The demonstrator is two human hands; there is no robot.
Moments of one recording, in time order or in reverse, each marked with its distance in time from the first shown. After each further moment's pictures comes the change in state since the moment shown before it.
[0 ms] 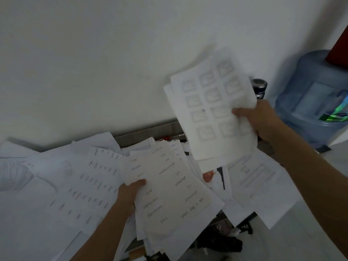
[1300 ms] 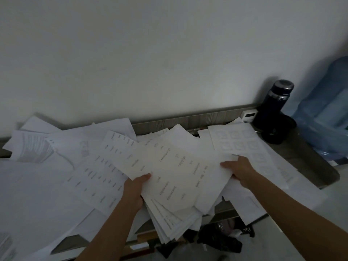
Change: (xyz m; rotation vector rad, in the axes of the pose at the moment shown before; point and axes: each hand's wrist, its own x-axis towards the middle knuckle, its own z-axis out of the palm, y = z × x) left_hand -0.021 -0.013 -0.024 -0.312 -0.006 0.013; right_hand -0.048 0.131 0.082 0.122 -0.178 0.475
